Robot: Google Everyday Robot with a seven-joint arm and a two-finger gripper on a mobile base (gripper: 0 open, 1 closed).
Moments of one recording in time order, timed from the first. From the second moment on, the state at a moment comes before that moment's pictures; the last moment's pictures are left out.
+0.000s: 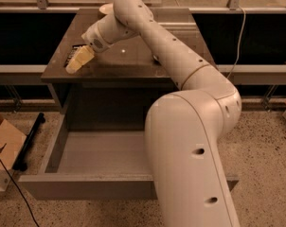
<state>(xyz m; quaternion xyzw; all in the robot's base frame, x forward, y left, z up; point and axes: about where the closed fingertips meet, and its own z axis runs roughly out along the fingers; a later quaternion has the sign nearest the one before) 0.773 0.213 0.848 -0.60 0.65 0.28 0.37</state>
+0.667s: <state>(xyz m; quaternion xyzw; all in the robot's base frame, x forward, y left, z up) 0.774 0.237 0.829 -0.61 0.65 0.30 0.35</state>
